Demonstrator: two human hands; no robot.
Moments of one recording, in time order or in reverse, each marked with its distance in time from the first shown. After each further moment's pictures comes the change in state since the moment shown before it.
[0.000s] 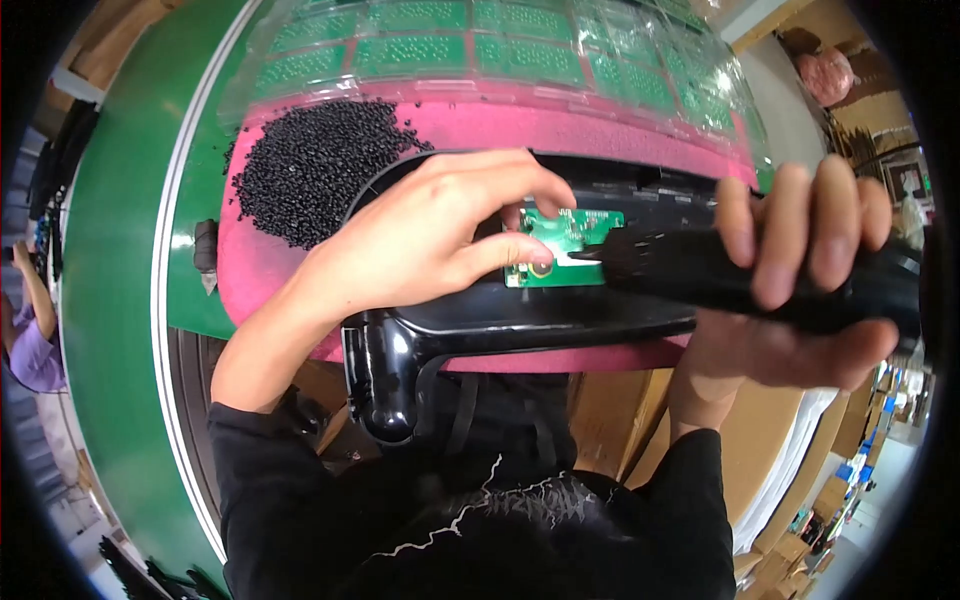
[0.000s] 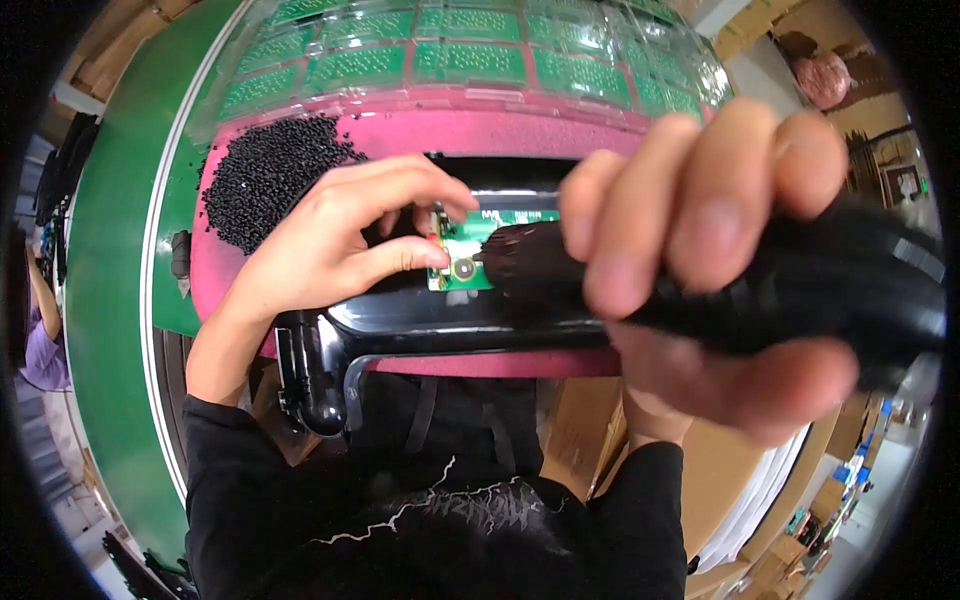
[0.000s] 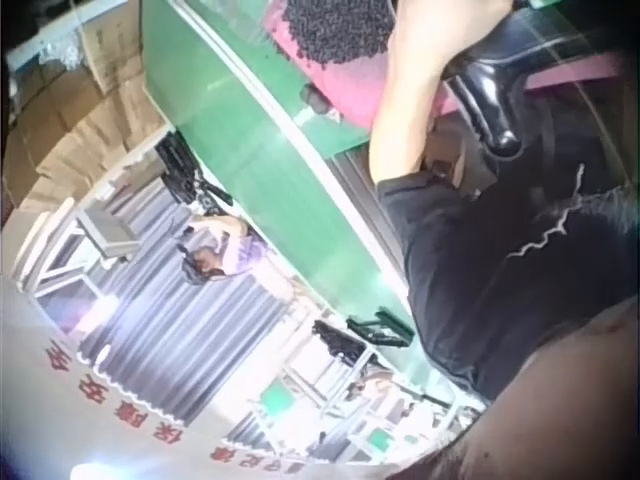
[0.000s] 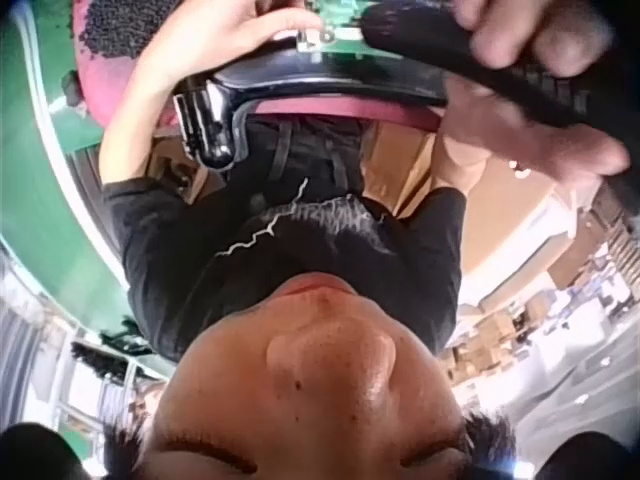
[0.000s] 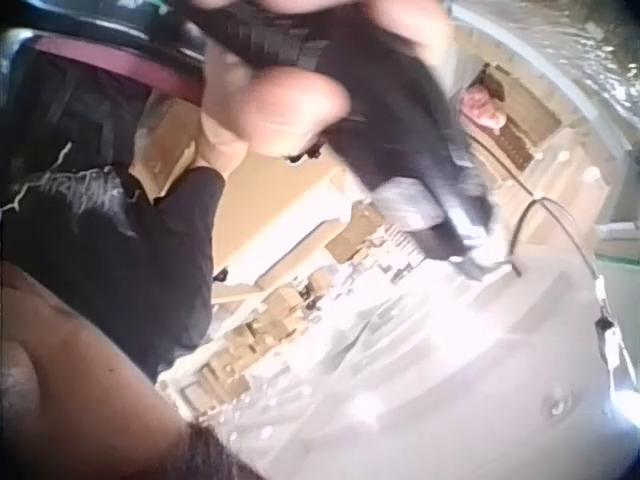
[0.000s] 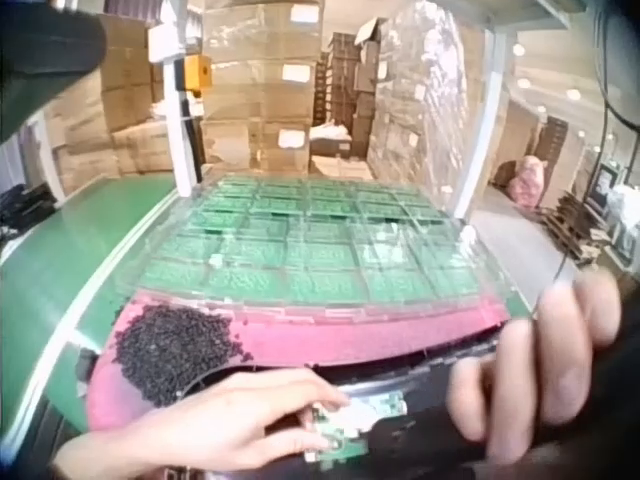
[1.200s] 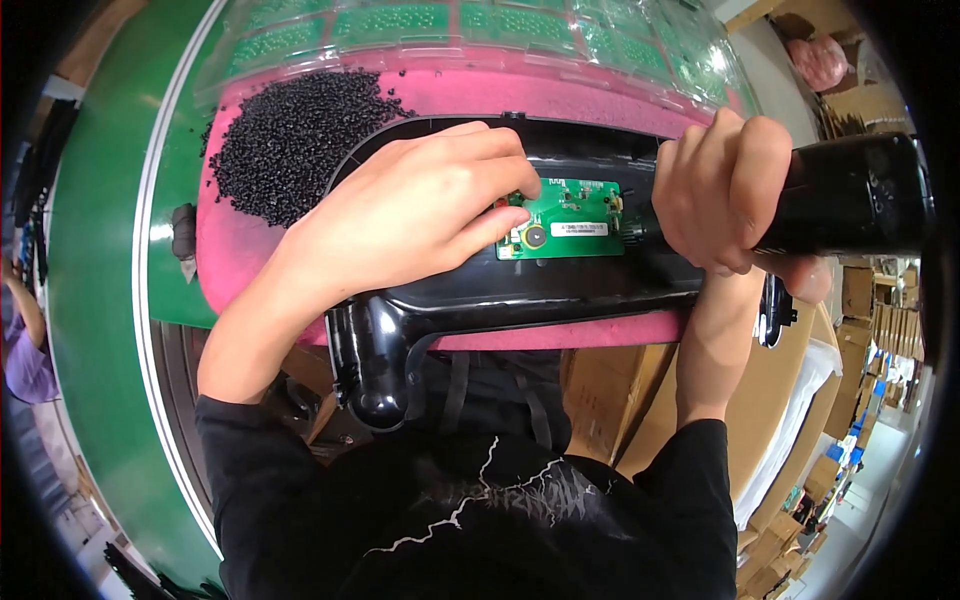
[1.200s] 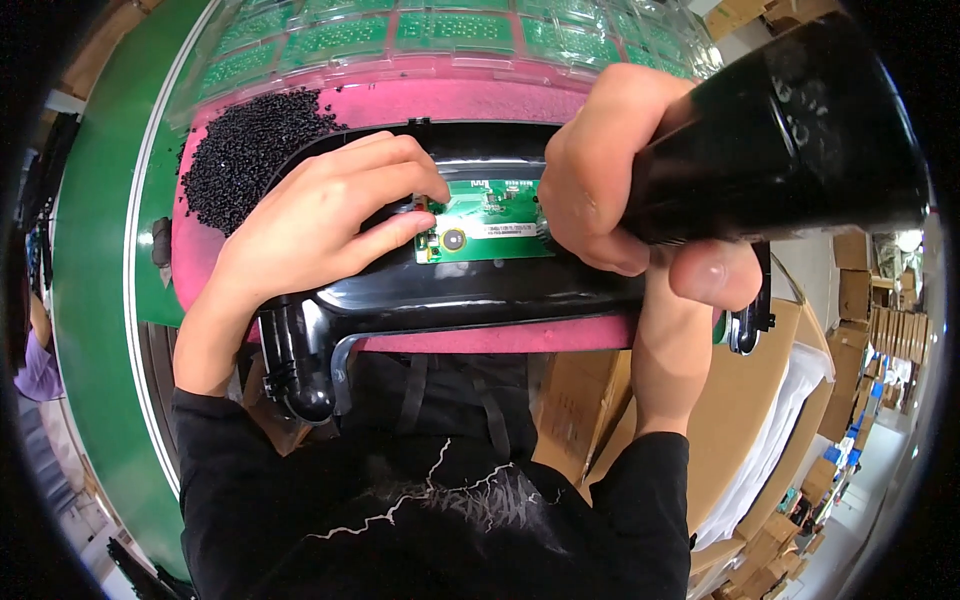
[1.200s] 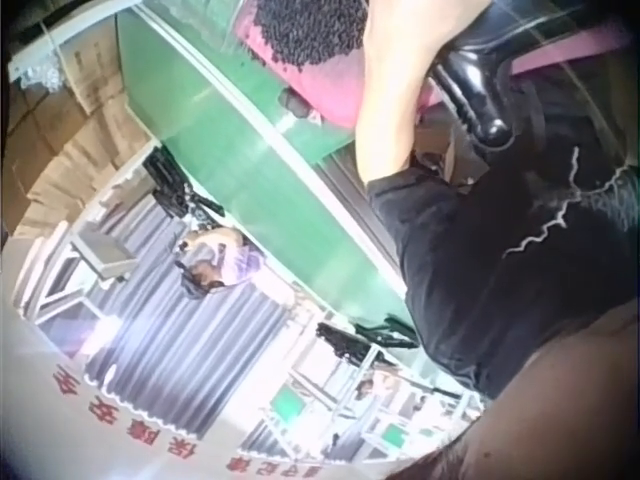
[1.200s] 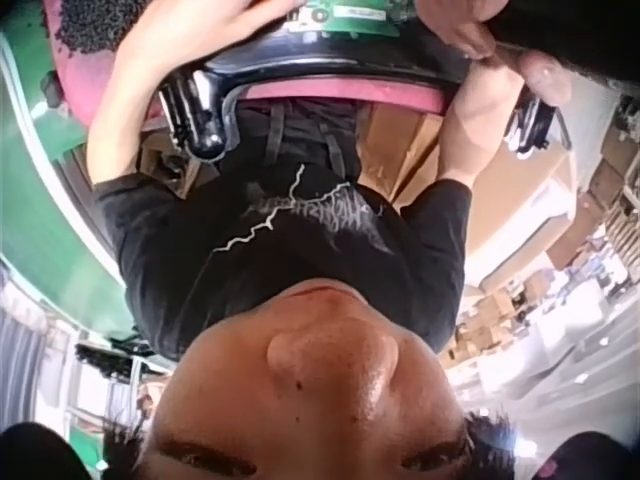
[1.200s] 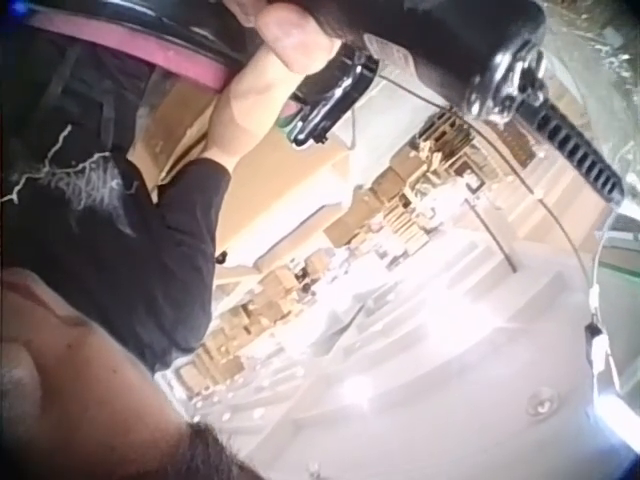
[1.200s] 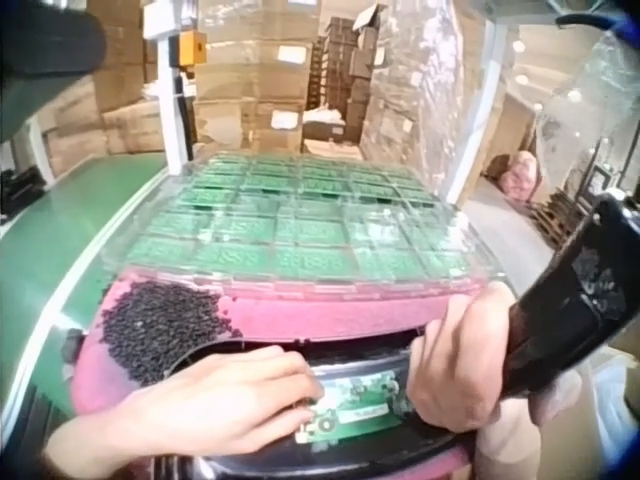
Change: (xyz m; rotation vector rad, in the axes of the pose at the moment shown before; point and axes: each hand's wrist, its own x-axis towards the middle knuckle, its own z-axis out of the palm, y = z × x) left_hand -0.011 -0.008 0.005 0.335 -0.028 0.099; right_hand 0.035 0.024 -0.060 0.197 -0.817 0.387
